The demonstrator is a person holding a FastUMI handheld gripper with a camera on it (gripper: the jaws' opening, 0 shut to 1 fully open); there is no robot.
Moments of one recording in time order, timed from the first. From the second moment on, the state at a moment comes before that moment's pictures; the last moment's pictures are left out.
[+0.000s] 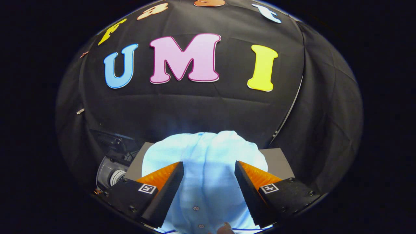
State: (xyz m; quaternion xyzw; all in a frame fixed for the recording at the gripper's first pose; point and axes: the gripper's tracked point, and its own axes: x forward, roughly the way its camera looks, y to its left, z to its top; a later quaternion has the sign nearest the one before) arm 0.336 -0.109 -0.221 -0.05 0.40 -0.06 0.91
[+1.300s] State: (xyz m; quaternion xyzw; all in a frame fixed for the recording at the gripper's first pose) arm 0.324 -0.112 -0.249 -0.03 0.46 -0.03 0.89
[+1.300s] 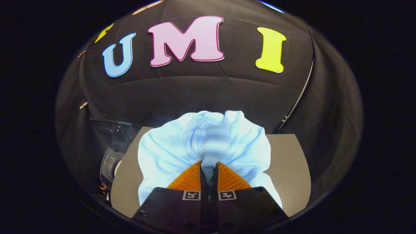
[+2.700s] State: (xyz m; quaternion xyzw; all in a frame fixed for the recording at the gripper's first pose) arm 0.306 0.185 -0.019 0.00 0.25 0.23 0.94
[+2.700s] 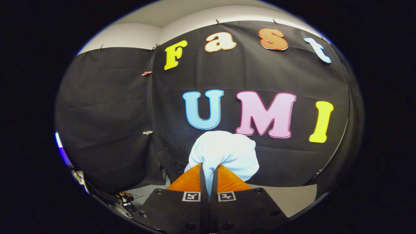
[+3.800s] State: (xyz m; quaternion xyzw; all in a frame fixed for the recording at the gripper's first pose) arm 0.304 0.329 -0.286 -0.03 0.36 0.36 0.86
